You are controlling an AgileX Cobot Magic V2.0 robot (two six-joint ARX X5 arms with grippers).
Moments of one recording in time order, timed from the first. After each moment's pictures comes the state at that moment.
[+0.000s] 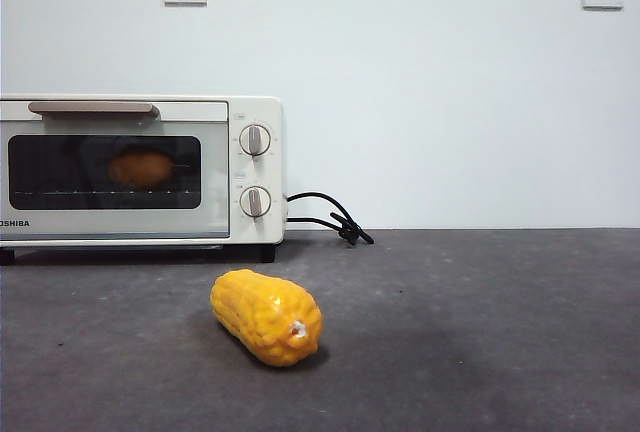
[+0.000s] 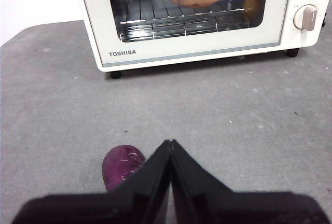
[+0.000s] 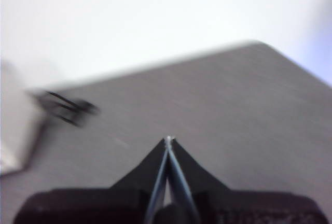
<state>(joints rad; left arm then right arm) 0.01 0.07 0.02 -0.17 -0.02 0.06 0.59 0.33 0.58 -0.41 0.65 0.26</state>
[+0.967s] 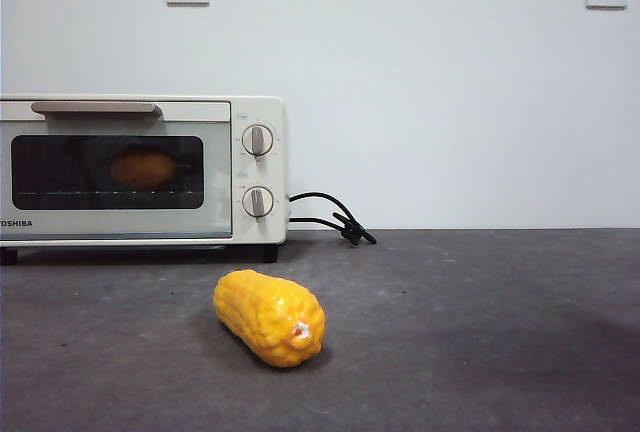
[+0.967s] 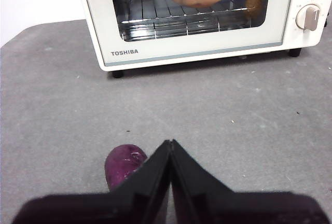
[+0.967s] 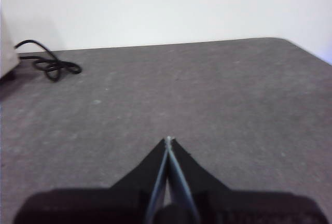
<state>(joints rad) 0.01 0.07 0.02 -0.17 -0.02 0.06 0.03 0.01 0.02 -0.12 0.08 0.02</state>
